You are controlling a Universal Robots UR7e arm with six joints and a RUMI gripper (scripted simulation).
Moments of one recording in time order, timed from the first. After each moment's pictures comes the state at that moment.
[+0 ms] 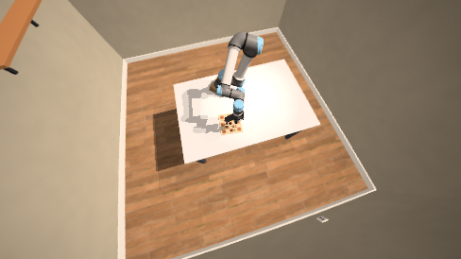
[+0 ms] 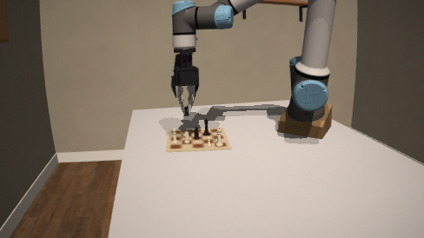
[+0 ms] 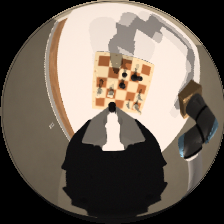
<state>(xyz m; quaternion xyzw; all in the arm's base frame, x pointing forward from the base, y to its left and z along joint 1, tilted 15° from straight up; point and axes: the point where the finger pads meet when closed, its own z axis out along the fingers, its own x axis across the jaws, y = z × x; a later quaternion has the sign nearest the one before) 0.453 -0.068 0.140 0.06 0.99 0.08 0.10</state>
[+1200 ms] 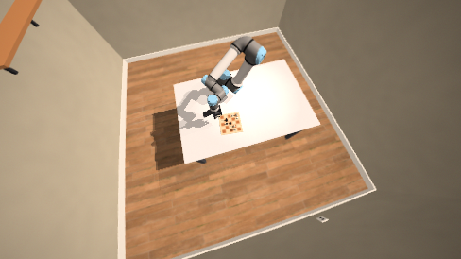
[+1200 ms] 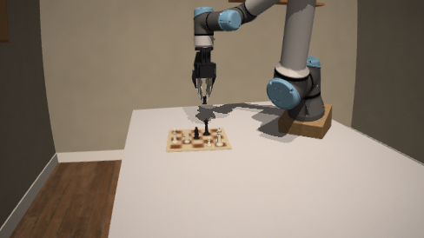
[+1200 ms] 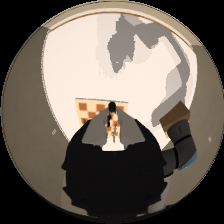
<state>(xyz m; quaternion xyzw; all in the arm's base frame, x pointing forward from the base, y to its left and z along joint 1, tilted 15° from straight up) 0.341 -0.217 0.087 0.08 0.99 0.09 0.10</state>
